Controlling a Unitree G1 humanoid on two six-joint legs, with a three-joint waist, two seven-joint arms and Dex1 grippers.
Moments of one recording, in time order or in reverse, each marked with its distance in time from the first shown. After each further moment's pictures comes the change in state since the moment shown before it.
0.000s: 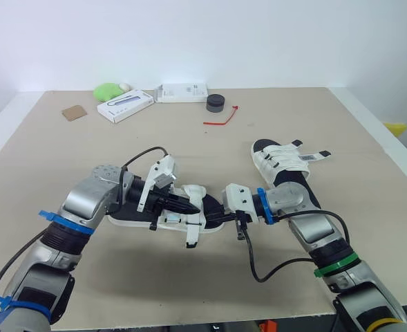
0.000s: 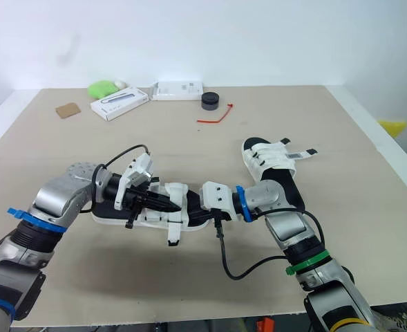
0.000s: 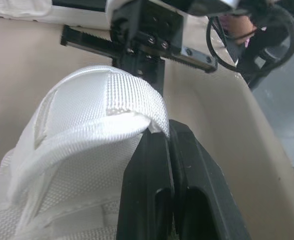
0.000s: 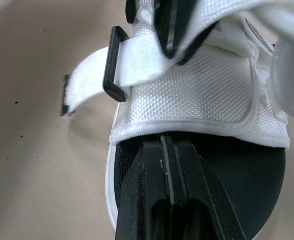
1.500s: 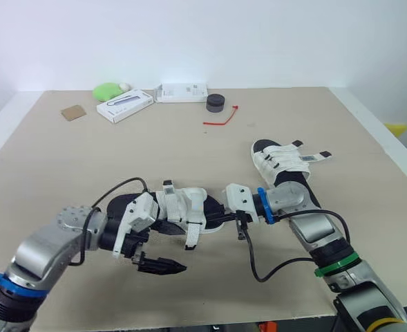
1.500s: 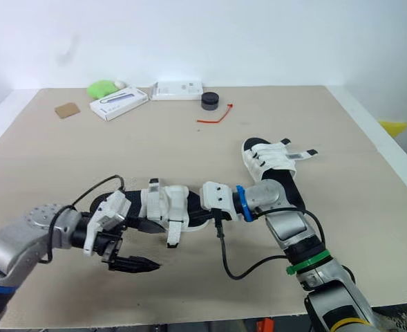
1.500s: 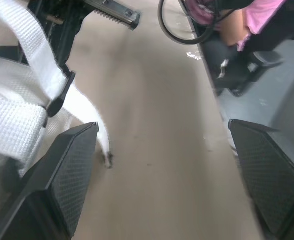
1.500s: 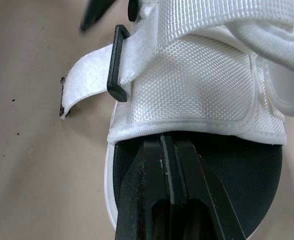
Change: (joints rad) left arm 0.460 0.150 0.135 -0.484 -0.139 0.075 0.211; right arm -0.003 -0.004 0.000 0.000 0.000 -0.001 0.013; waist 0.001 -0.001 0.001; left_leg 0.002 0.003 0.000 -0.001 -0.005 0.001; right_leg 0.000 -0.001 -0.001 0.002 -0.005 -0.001
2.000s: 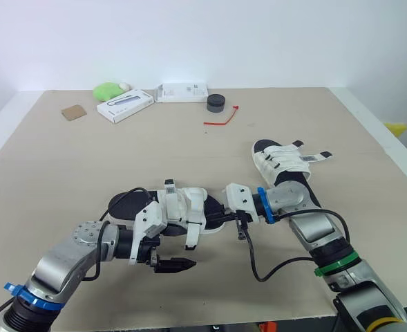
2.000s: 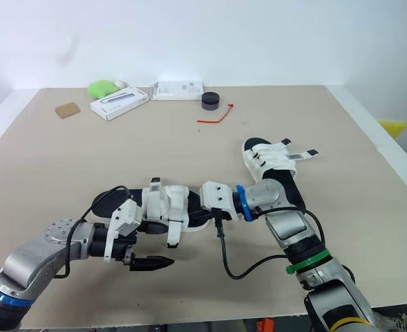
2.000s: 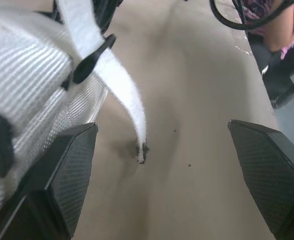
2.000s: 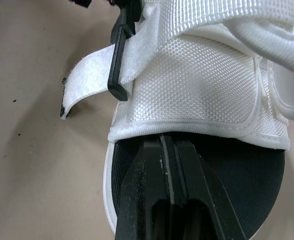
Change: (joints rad) left arm 0.039 -0.078 -0.060 0.043 0.043 -0.013 0.127; right arm -0.005 0.002 0.000 0.003 0.000 0.005 0.008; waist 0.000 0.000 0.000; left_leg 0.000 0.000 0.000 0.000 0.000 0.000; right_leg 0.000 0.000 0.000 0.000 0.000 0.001
